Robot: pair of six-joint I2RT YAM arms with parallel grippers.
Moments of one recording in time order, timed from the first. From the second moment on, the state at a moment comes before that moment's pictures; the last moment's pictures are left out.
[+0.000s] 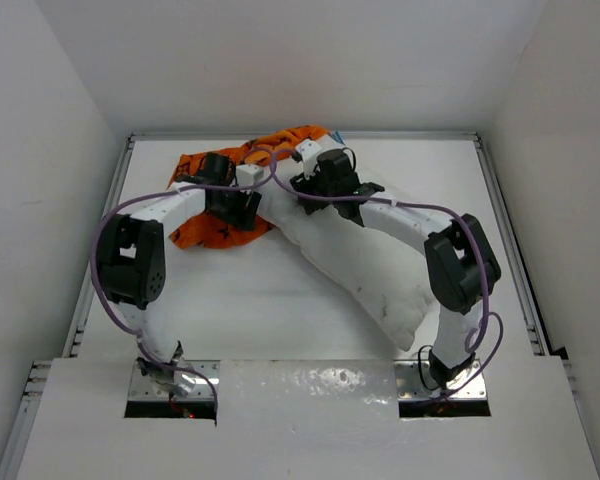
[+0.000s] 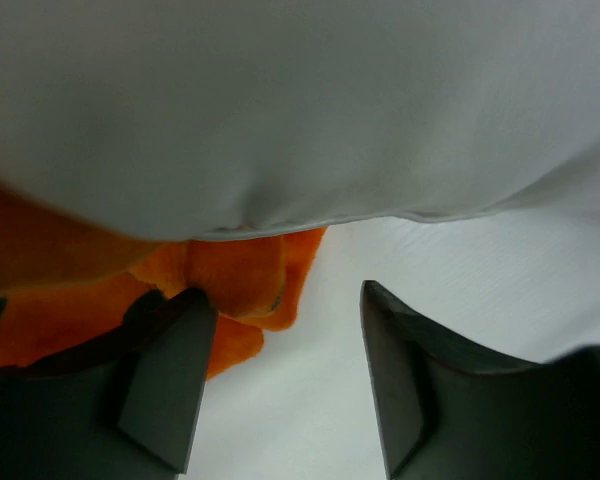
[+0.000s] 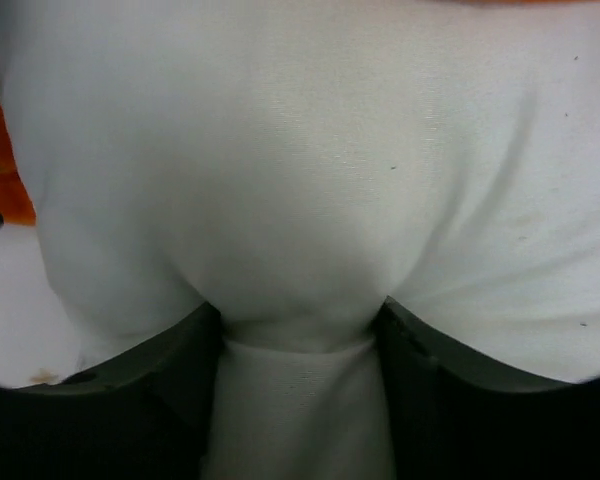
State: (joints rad) left arm -0.21 1.80 1.29 -0.54 0.30 0.22; right arm 0.57 1.86 1.32 -0.05 0.00 -0.17
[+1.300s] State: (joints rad) left arm -0.35 1.31 1.09 -0.65 0.53 0.70; right arm 0.56 1.87 1.13 0.41 0.09 0.37
